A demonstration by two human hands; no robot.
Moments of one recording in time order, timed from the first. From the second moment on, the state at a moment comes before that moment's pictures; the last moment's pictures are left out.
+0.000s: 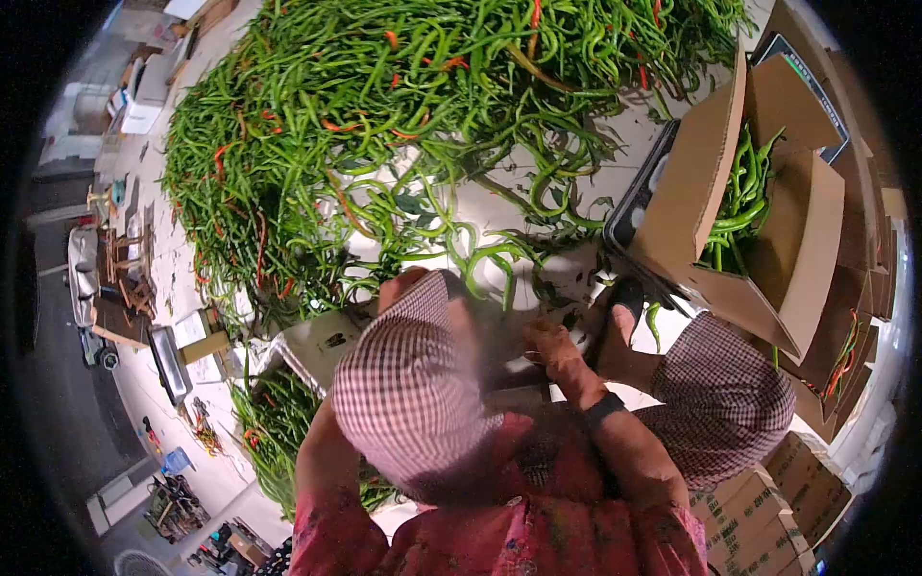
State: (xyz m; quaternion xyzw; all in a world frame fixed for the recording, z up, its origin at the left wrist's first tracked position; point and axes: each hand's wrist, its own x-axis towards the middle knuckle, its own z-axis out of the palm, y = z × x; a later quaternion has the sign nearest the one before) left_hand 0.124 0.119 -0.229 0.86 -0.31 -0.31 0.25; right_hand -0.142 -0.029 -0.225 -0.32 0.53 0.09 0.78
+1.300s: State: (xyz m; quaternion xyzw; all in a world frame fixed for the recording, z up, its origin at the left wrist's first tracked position) left_hand 0.153 0.016 -0.227 0.72 -0.29 -0.51 0.37; right_hand -0.095 -0.111 -0.174 -0.07 0.35 -0.09 0.93
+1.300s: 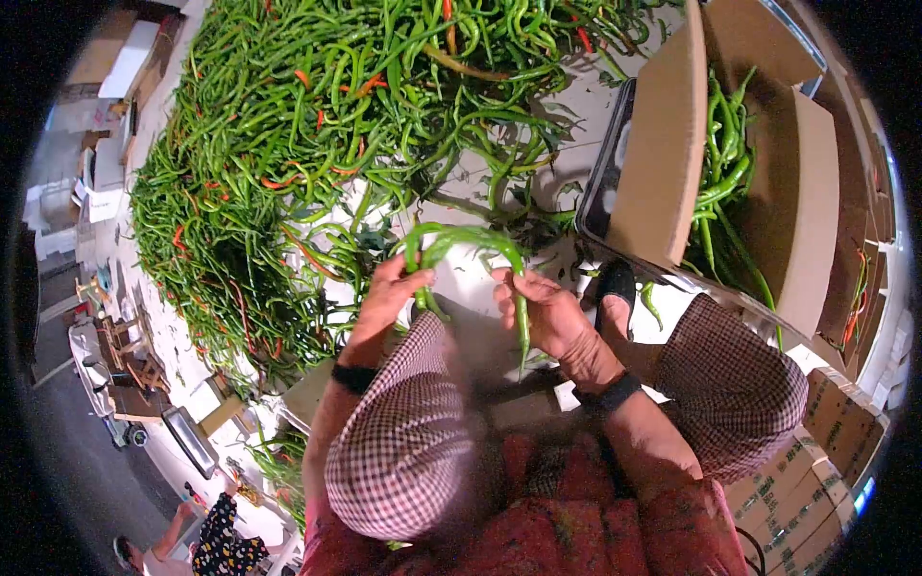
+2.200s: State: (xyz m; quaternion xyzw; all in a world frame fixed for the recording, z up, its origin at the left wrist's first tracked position) left_hand 0.049 -0.001 0.135 0.72 -0.31 -0.37 0.50; right_hand -0.130 -0.081 0.033 -0.21 0.22 -0.23 0.92
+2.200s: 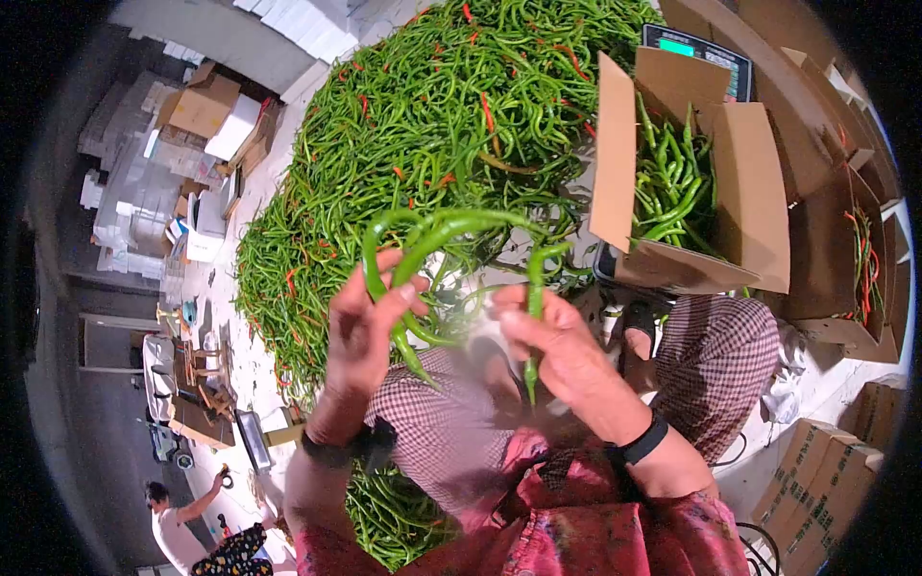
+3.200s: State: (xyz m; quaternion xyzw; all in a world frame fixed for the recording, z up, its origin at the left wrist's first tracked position) left_hand -0.030 0.044 0.082 0.73 -0.55 -0.28 0.31; right_hand -0.163 -0.083 0.015 -0.22 0.10 -0.15 0.96
